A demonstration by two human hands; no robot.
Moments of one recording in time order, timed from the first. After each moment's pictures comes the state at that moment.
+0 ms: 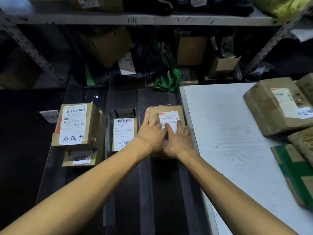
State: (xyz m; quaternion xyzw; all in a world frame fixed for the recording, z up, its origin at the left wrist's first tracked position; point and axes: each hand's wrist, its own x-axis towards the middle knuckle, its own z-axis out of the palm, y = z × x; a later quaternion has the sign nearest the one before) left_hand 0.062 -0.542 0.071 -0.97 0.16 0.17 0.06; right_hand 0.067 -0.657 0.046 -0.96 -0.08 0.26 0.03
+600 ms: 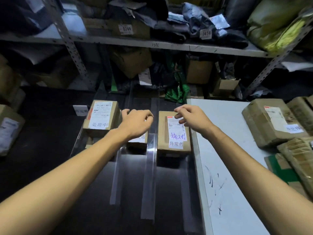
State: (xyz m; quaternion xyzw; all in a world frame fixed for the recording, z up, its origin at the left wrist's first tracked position) left_hand -0.001 -0.476 0.152 -0.97 -0.06 0.02 -0.23; right_hand 0.066 -0.677 0.178 -0.86 -0.09 0.19 0.46
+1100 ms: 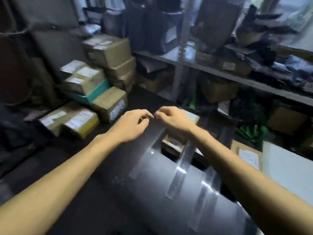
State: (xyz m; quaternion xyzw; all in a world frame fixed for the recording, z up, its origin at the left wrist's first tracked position) left_hand -0.268 -0.319 0.250 -0.92 -0.24 -0.13 -0.27; right_hand -0.121 -0.421 0.258 -0.79 -0.49 0.21 0.30
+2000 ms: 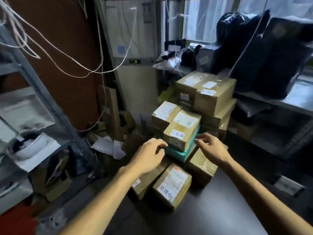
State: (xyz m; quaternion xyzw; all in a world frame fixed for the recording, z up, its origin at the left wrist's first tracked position) left_hand -0.432 0.124 0.195 -0.87 -0.37 -0.14 -0.30; right_hand -0.221 0.019 0.200 -0.80 -0.40 0.23 0.37
